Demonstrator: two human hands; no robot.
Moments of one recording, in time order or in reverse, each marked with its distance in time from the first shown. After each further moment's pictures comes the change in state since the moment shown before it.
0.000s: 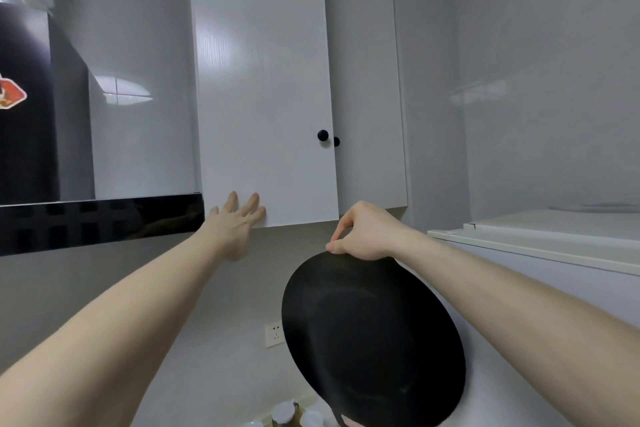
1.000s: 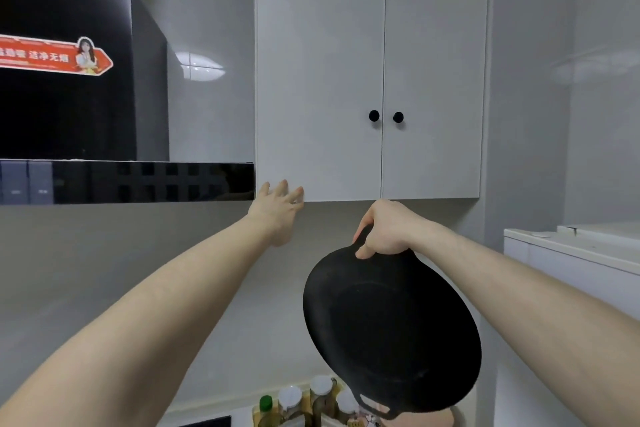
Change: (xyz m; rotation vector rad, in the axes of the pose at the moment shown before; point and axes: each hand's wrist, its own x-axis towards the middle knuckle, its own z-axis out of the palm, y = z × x) left_hand 0.006 0.010 0.024 0.222 -0.047 -0.037; right_hand 0.059 0.003 0.042 -0.128 -0.220 -0.049
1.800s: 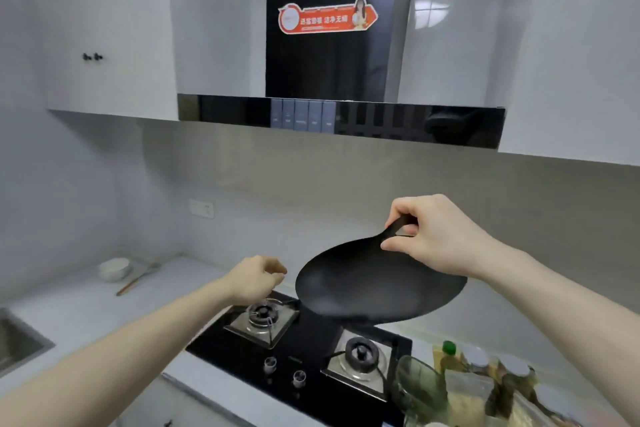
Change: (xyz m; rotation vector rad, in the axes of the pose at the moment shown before) left_hand -0.437 -0.113 0.148 -0.965 -0.350 -0.849; right_hand -0.062 -0.214 0.140 0.281 -0.022 -0.835
